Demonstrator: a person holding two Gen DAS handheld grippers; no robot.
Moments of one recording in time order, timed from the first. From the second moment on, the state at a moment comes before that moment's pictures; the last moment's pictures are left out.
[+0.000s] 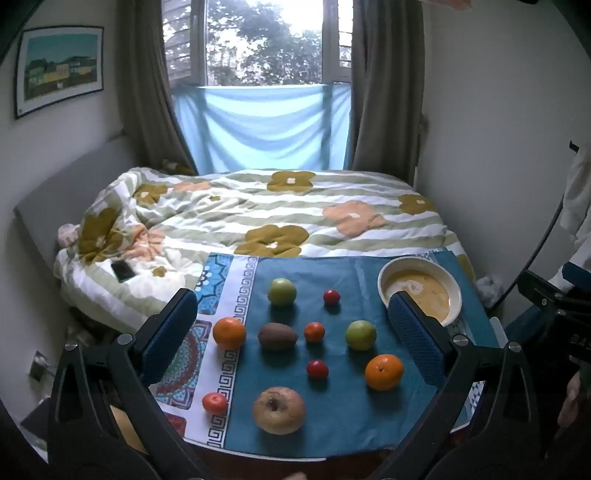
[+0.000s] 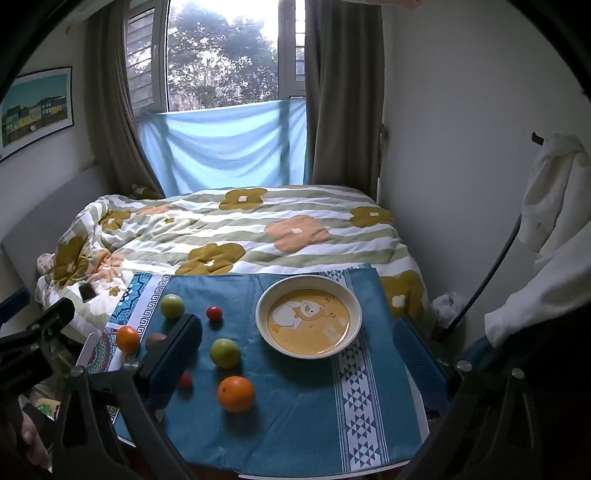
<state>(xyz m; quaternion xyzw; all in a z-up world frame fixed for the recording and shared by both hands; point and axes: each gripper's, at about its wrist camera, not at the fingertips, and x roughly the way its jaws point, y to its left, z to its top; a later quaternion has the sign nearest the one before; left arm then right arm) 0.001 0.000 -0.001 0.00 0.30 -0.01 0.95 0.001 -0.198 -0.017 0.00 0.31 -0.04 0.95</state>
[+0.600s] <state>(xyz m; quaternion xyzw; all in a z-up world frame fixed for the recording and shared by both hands) -0.011 -0.001 0.003 0.01 0.28 0.00 0.96 -0.005 -0.197 -0.017 0.01 0.30 -0.04 0.95</state>
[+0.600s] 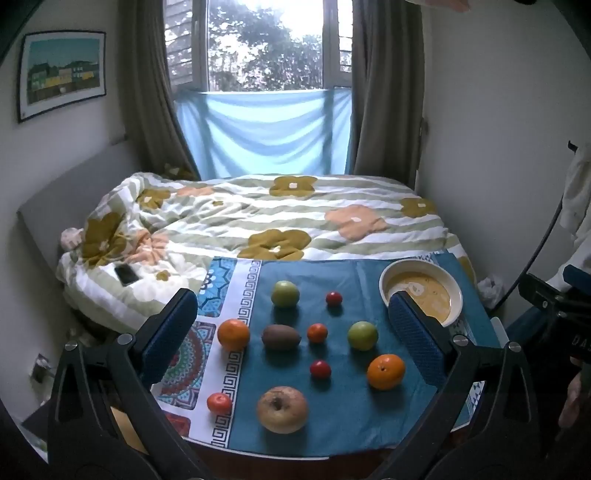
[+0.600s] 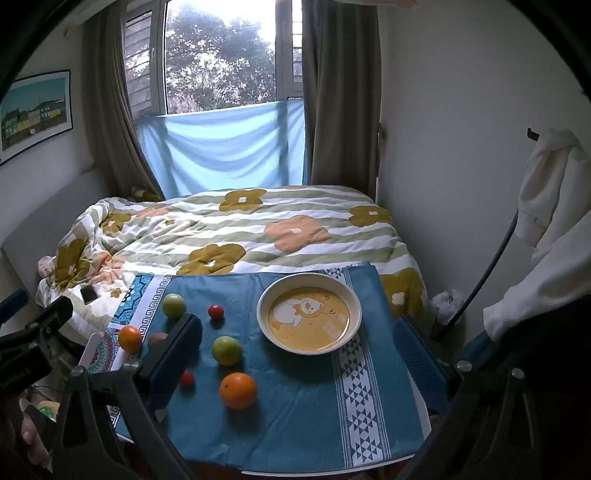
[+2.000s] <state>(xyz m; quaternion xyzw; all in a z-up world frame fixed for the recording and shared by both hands) -0.014 0.007 0.010 0.00 0.28 0.00 0.96 -0.011 -0.193 -0.013 0.01 0.30 -0.04 0.95</state>
